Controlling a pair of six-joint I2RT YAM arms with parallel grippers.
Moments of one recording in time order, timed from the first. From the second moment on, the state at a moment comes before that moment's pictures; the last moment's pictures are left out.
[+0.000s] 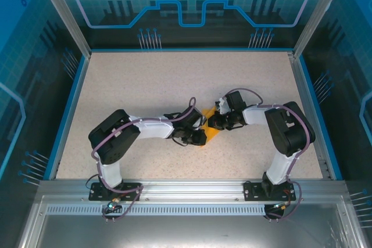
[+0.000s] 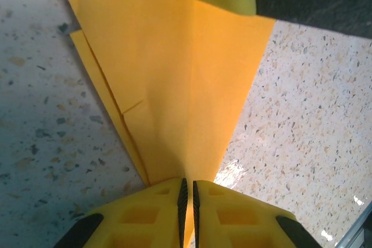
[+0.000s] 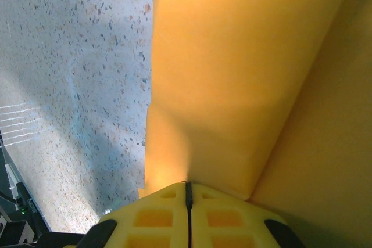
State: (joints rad) left arm -0.82 1.84 0.98 -0.20 0.34 -0.68; right arm 0.35 1.79 0.81 -0.12 -0.61 0.52
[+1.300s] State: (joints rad) left arm -0.85 1.79 0.98 -0.34 0.41 -0.69; right arm 0.35 1.79 0.81 -0.13 -0.63 0.51
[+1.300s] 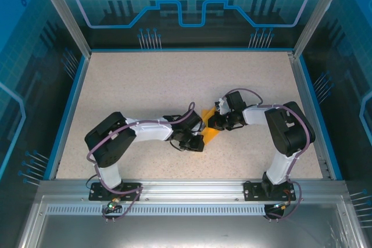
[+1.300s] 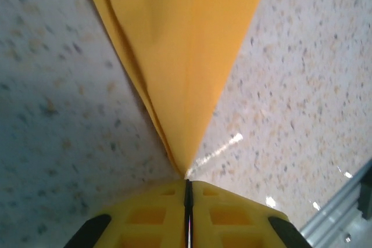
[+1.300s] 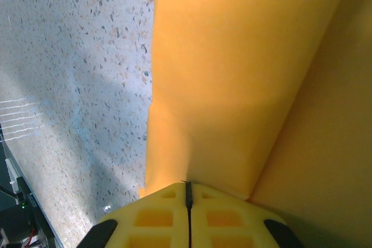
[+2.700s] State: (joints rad) left arm -0.78 1.92 1.05 -0.18 0.38 -0.64; right arm 0.33 1.79 0.84 -0.21 -0.62 0.49
